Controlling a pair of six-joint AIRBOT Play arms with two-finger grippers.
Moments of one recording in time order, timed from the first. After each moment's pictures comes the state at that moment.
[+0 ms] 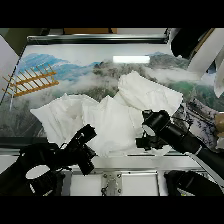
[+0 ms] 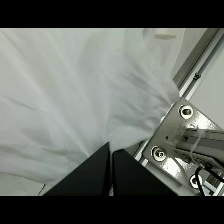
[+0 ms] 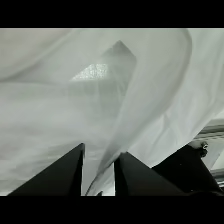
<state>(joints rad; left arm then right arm) -0.87 -0.54 0.60 1.31 -1.07 -1.50 0.73 -1.12 0.92 -1.60 1.61 2.27</state>
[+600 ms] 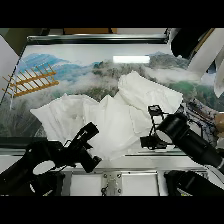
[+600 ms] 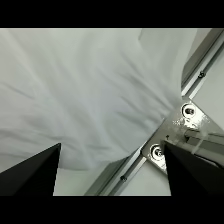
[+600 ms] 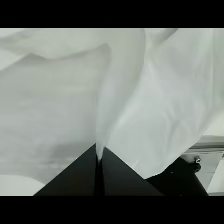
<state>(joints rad) -0.86 -0.62 0.62 1.32 -1.09 -1.59 0.73 -0.94 0.91 -1.64 1.60 2.25</state>
